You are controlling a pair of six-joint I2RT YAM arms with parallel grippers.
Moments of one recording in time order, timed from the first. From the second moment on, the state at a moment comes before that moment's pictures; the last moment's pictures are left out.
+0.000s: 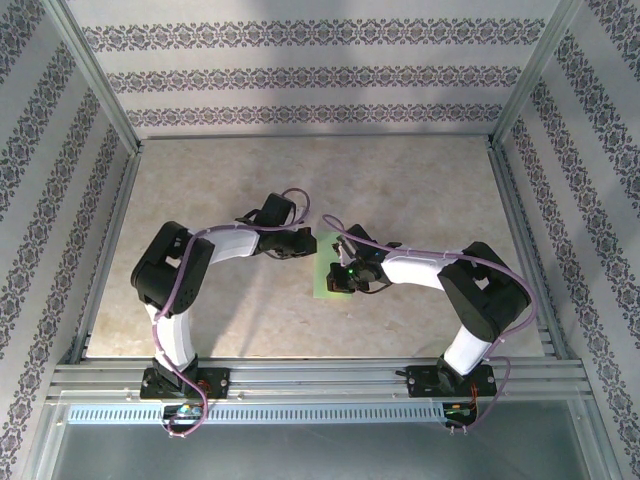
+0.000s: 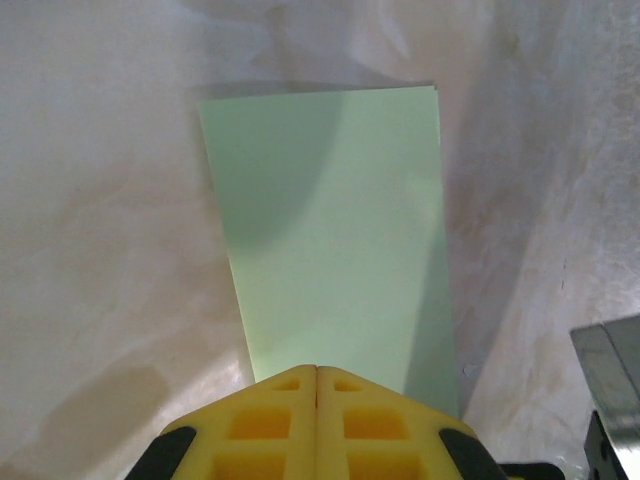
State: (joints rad) left arm -0.48 1.91 1.07 -0.10 0.50 -0.60; right arm 0.67 1.69 0.81 -0.25 -0.36 0.66
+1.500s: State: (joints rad) left arm -0.51 1.95 1.04 -0.02 0.46 -0.61; right arm 0.44 1.52 0.67 -0.35 -0.62 0.67
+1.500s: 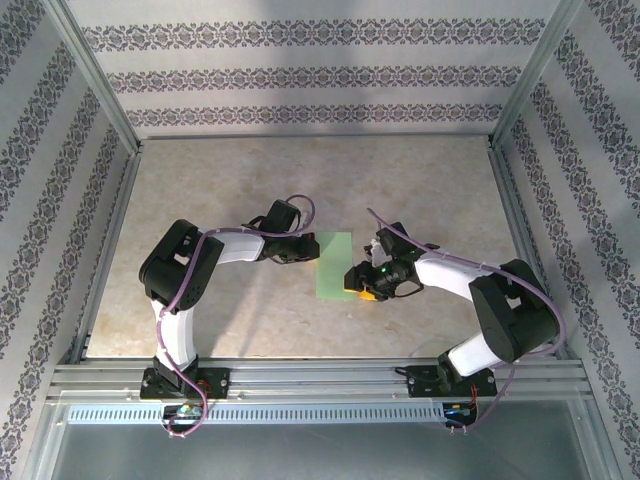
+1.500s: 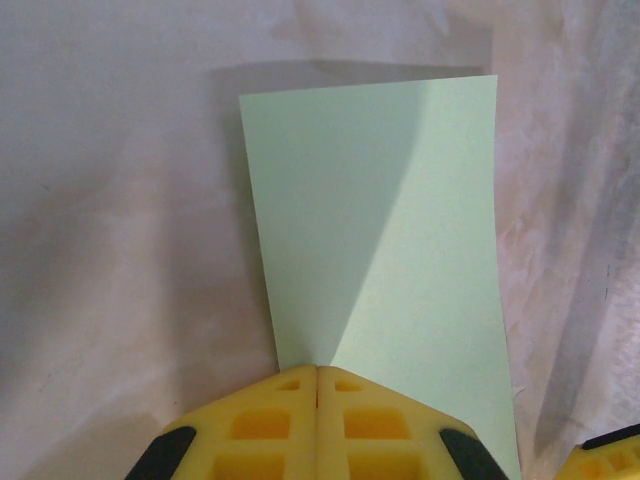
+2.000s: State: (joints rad) left arm -0.51 1.95 1.04 -0.02 0.46 -0.61; right arm 0.43 1.55 0.62 -0.23 -0.67 0.76
